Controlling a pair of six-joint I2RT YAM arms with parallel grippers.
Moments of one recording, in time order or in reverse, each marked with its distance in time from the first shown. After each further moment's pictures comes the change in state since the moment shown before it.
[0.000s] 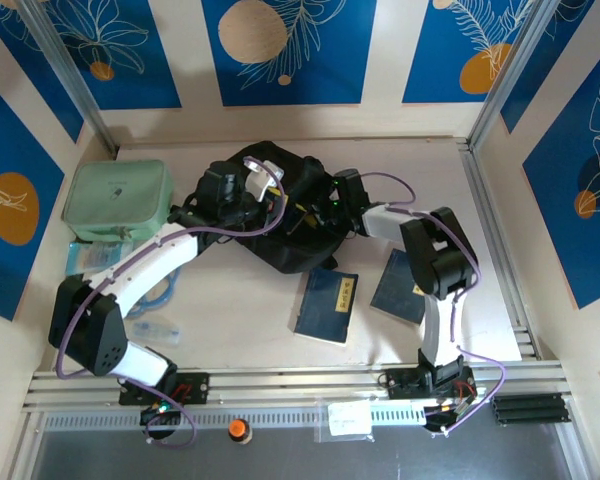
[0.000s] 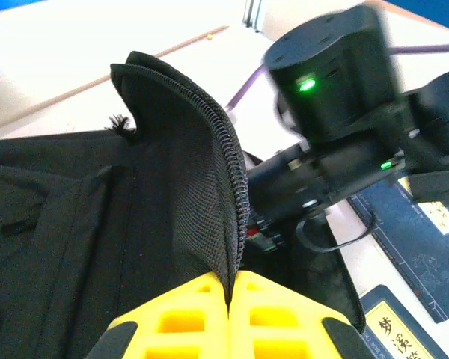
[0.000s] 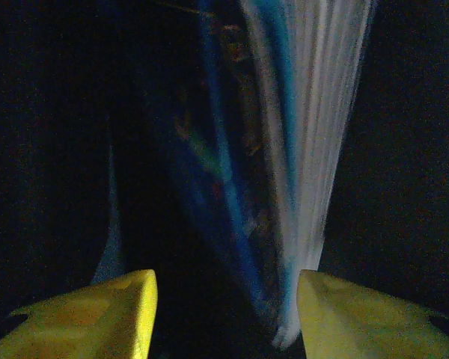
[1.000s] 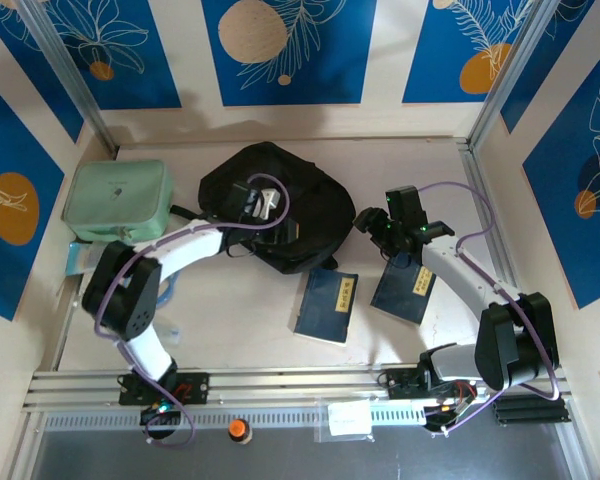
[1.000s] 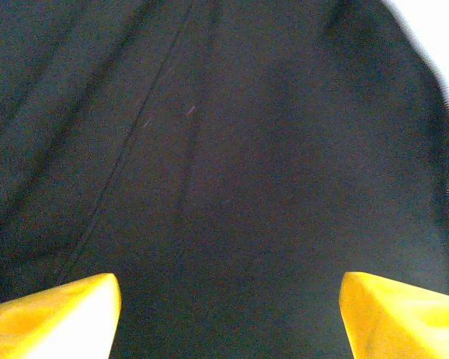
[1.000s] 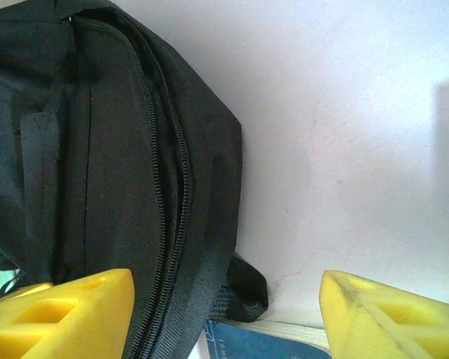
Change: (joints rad) left arm 0.003 0.264 -0.039 -0.090 -0.053 -0.449; right arm -0.108 -0.629 -0.283 -0.547 0.381 -0.282
